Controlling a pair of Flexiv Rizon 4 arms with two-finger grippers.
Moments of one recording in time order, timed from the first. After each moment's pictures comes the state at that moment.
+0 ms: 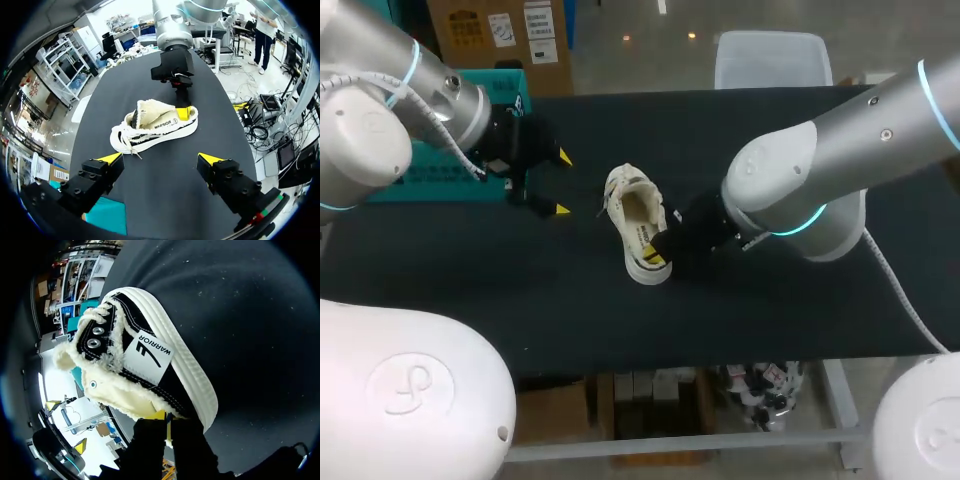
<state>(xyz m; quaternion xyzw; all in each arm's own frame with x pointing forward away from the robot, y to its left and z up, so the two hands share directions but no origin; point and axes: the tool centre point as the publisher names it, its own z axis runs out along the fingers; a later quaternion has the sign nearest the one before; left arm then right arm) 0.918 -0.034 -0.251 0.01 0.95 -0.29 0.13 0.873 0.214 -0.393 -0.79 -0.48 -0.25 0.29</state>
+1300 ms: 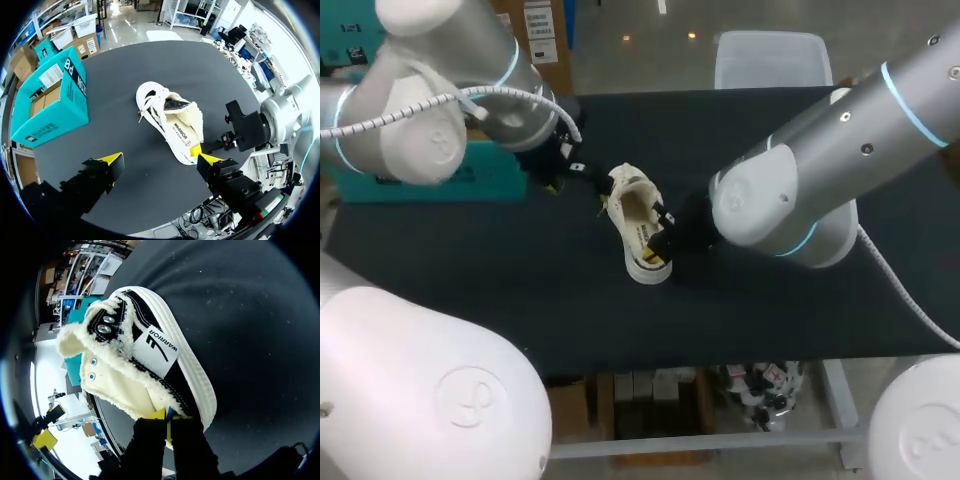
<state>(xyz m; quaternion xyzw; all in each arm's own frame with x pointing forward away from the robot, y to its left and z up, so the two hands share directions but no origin) 0.902 -0.062 -0.253 -0.57 0.79 -0.20 0.05 0.872 0.214 -0.395 -0.78 -0.52 -0.25 0.23</state>
